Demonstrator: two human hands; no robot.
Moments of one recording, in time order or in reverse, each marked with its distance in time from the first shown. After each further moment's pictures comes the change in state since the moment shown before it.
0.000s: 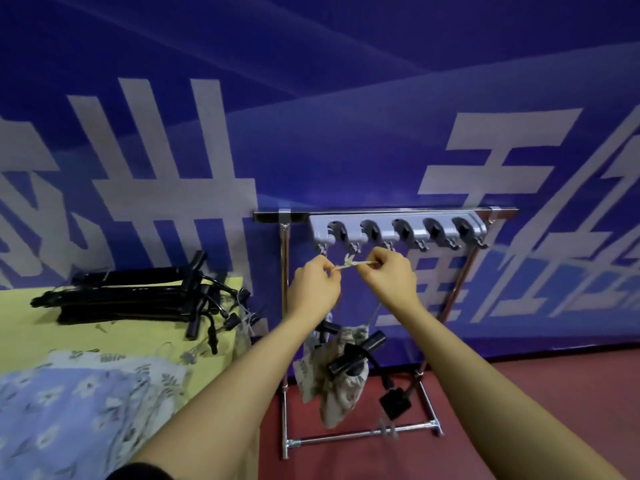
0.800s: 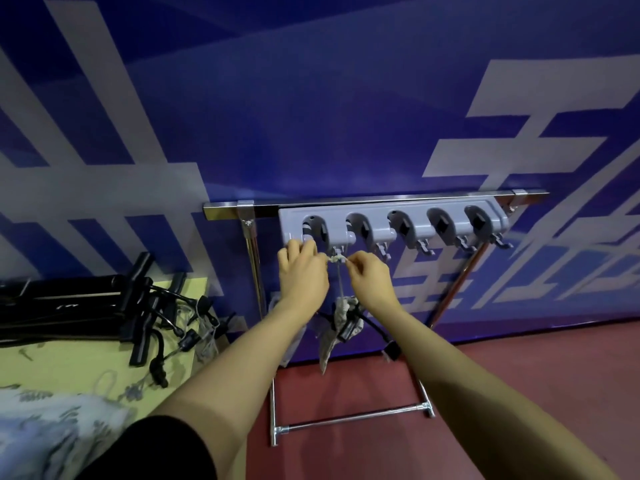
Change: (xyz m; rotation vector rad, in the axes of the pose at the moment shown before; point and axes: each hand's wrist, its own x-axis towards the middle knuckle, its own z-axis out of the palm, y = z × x) left_hand 0.125 -0.025 0.084 0.646 0.030 0.296; right_hand 0.109 0.094 0.075 0.008 -0.178 0.071
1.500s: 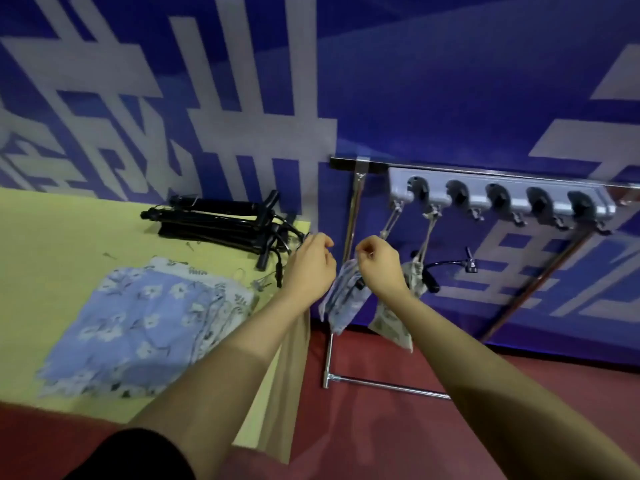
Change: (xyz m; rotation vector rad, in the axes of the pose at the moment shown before) left_hand -0.172 -0.083 -0.090 -0.365 0.058 -0.337; right_hand -0.131 -0.098 0.066 0.089 -0.170 -0.123
